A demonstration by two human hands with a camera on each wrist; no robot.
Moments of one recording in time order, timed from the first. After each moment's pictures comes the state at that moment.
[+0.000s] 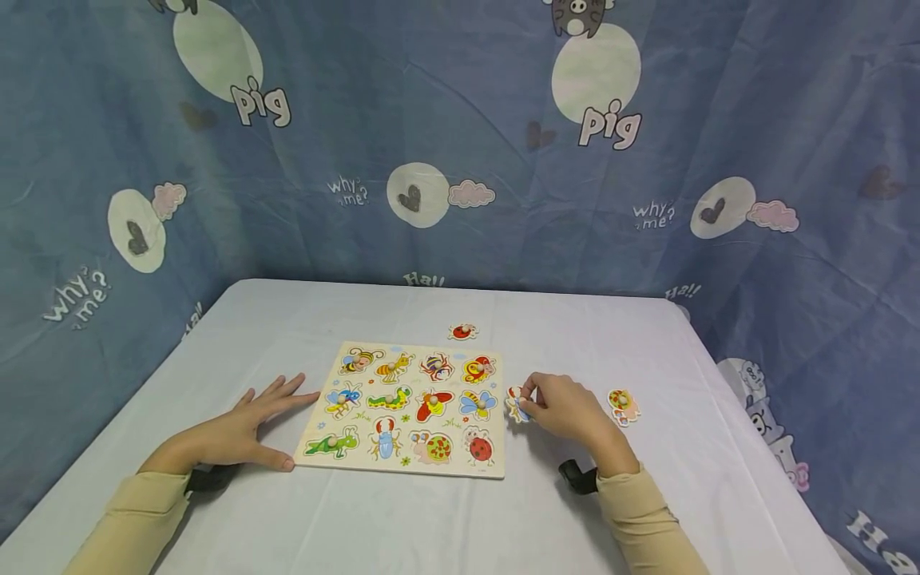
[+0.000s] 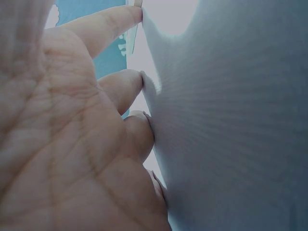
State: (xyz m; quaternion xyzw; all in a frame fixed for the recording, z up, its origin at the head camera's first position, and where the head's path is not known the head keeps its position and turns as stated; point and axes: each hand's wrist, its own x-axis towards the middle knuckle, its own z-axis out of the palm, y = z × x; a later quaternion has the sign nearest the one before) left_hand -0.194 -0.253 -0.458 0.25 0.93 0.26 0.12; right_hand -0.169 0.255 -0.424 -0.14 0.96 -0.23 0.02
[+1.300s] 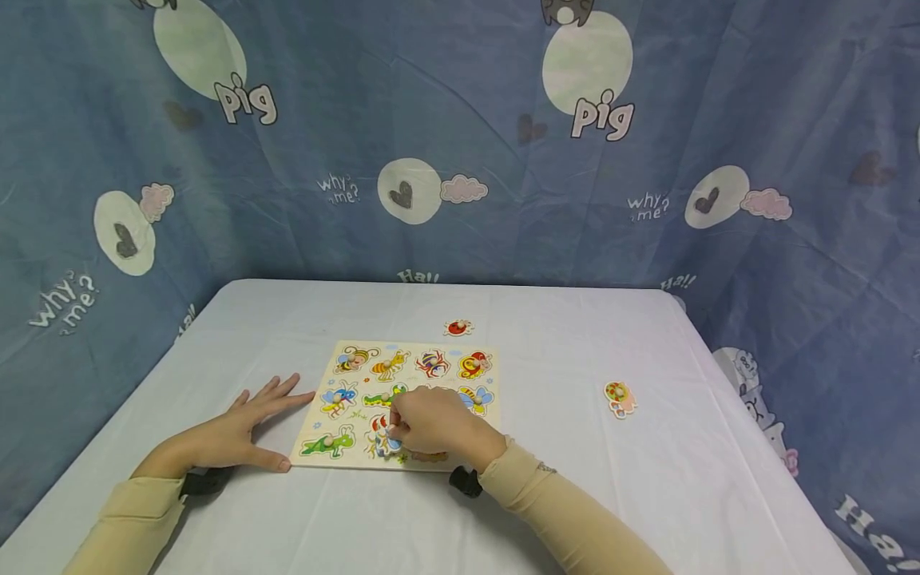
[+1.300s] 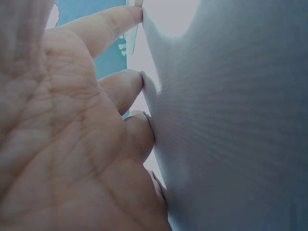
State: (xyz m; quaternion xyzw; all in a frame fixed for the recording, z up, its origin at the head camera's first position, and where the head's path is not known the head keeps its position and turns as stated) left_hand -0.193 -0.250 -0.451 0.24 0.92 0.27 0.13; right_hand -0.174 0.091 -0.420 -0.28 0.94 -0.15 0.08
